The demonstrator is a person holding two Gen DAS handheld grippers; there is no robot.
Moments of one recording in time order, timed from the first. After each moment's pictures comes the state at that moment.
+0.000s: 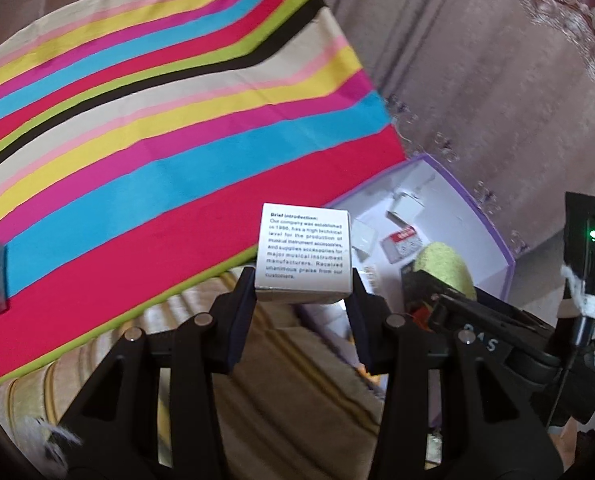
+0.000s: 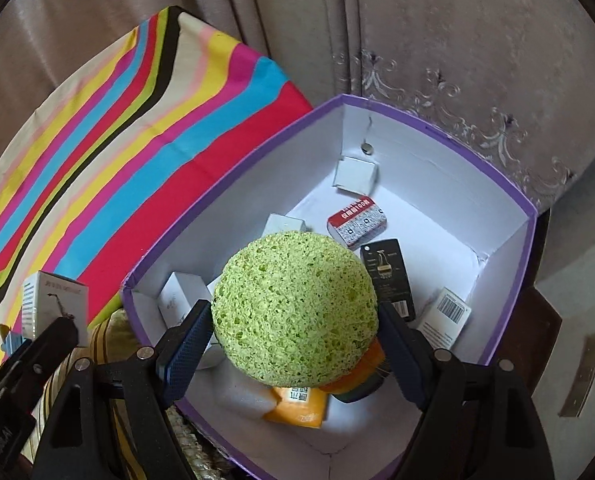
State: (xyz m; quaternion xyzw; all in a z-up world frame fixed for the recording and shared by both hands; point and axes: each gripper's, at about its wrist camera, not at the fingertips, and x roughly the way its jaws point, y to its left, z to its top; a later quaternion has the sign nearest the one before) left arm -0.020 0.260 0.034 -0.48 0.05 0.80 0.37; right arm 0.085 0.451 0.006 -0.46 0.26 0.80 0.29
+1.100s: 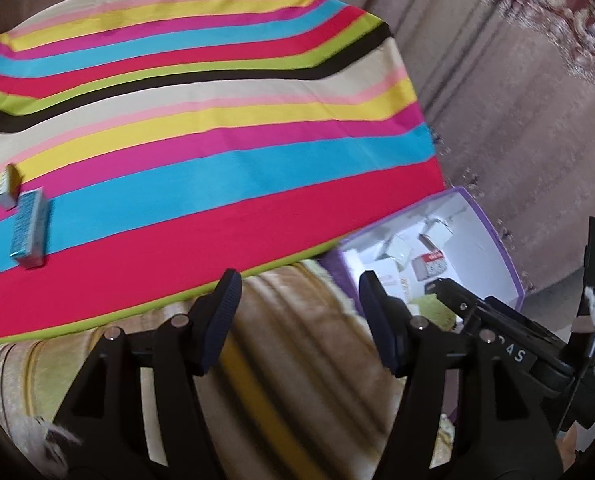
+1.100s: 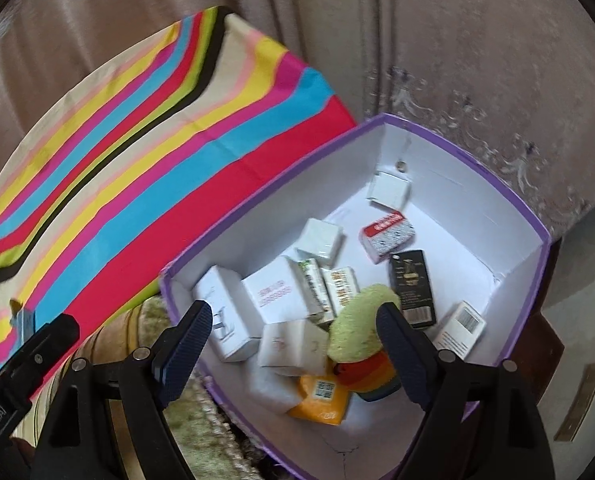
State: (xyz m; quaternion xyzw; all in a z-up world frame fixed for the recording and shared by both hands) left arm -0.035 0.189 0.038 -0.48 -0.02 0.83 0.29; right arm 0.070 0.421 0.024 -0.45 0.22 0.83 0.24
